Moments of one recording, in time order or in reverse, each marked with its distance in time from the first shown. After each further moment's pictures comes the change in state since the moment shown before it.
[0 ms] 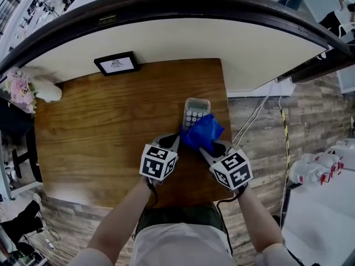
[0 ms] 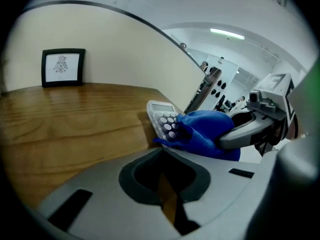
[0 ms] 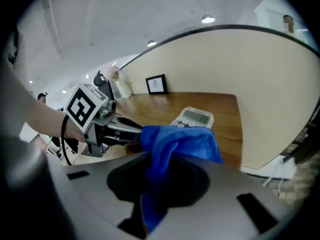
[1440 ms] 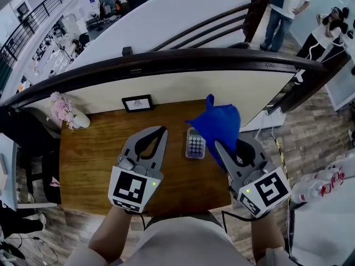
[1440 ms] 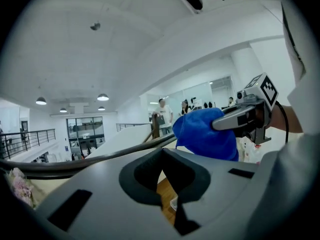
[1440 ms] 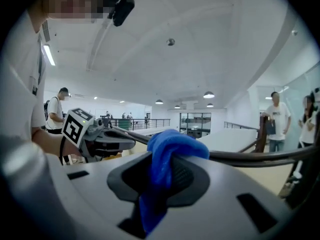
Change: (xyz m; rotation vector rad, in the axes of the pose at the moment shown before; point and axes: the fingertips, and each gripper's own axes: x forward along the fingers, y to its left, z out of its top) left arm -0.316 -0.118 0.246 0.520 -0.640 0.160; right arm -0.292 0.118 0.231 -0.279 -0.684 -0.193
